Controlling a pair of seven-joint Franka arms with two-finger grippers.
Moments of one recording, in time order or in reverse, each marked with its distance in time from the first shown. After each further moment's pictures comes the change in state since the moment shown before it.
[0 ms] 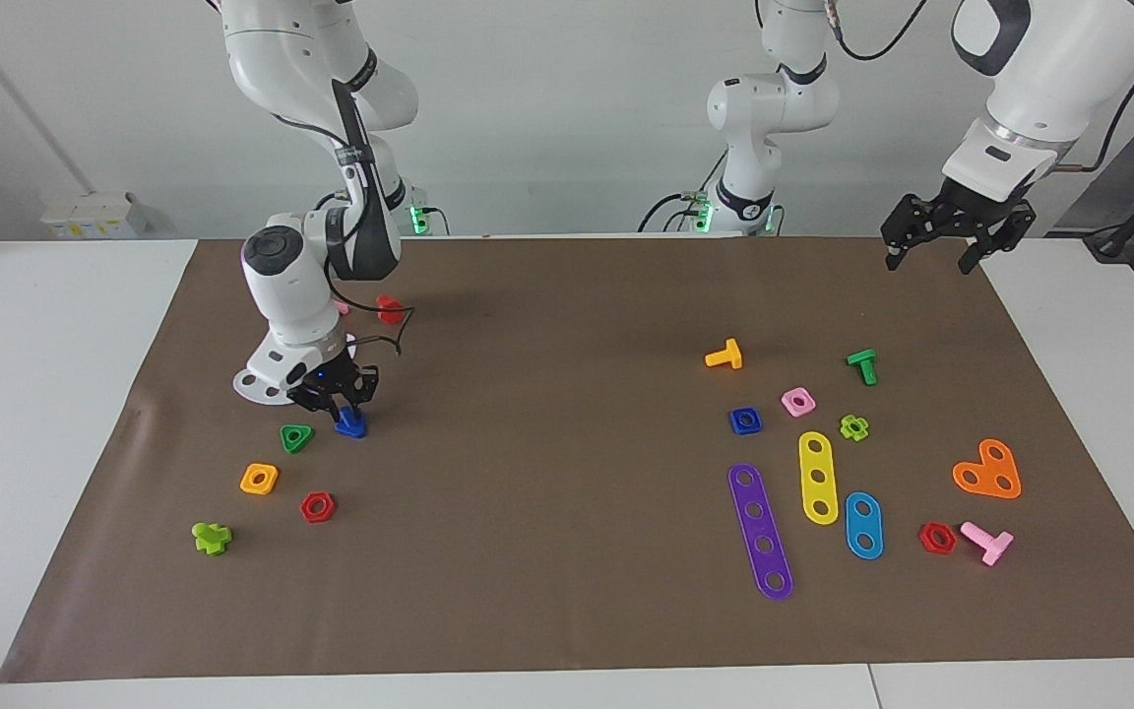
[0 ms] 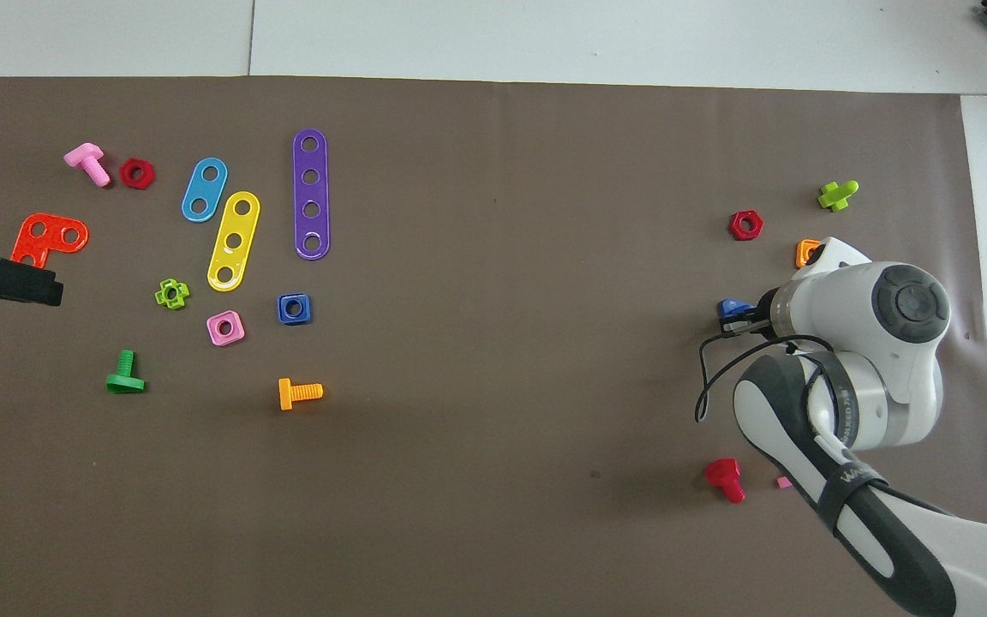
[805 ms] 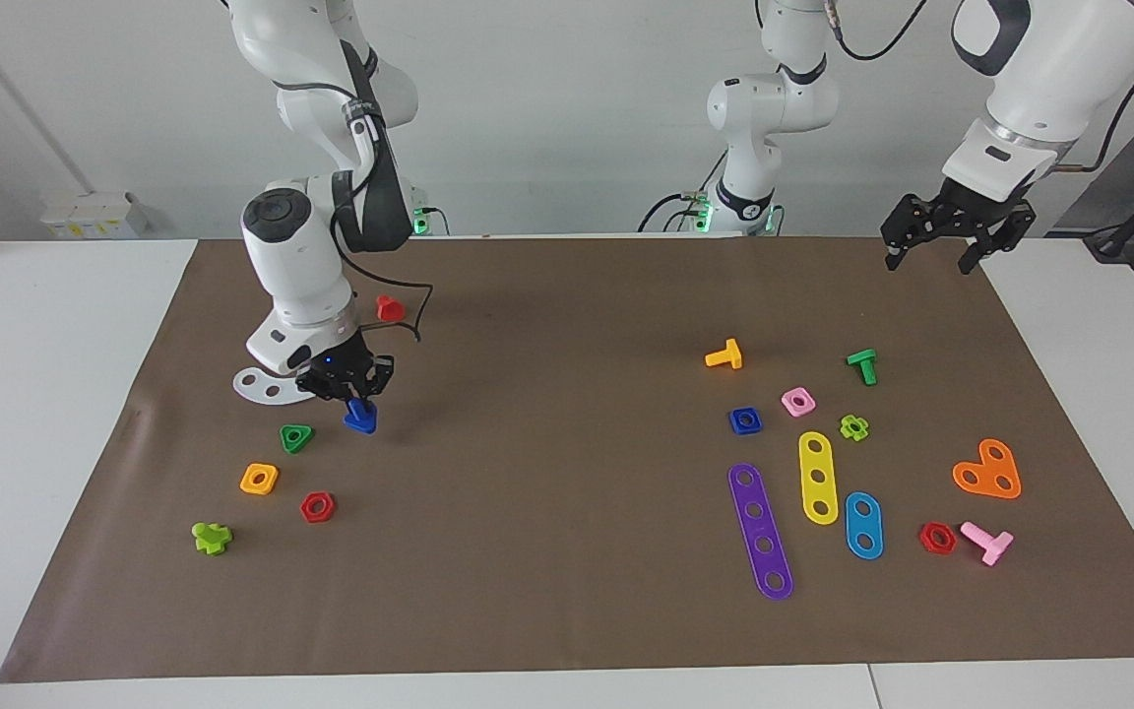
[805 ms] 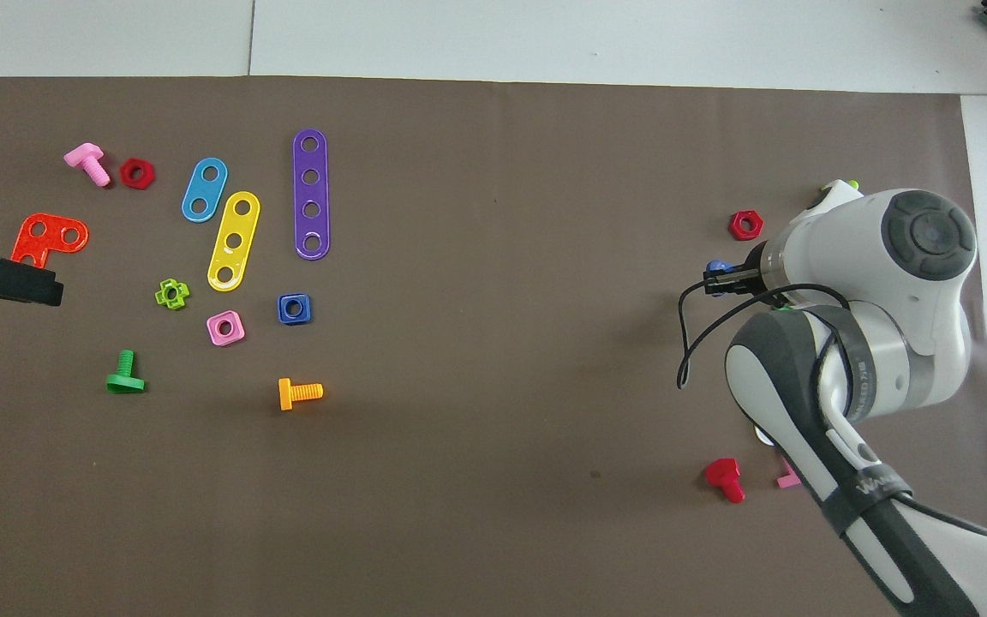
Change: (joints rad) left arm 0.000 0.000 0.000 0.000 0.000 0.000 0.000; right arm 0.095 -0.027 0.003 0.264 0.010 -0.294 0.201
